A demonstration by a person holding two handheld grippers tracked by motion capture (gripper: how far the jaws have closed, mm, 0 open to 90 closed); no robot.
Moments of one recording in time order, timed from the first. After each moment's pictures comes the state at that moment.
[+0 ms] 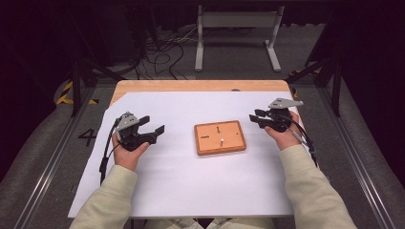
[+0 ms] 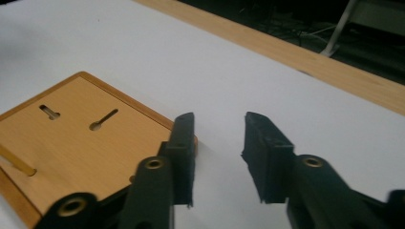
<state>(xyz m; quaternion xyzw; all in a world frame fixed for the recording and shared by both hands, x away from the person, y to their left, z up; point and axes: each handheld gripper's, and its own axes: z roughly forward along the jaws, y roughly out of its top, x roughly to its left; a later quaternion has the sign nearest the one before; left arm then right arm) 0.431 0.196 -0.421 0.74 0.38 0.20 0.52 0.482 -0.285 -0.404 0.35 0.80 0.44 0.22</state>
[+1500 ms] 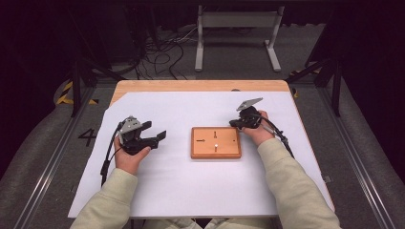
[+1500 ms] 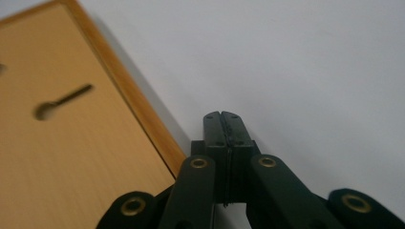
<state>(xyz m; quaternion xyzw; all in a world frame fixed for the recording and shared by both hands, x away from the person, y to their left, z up) 0.425 0.192 -0.430 0.75 0.38 0.19 0.50 0.524 -0.218 -0.447 0.30 0.88 0.35 0.12</state>
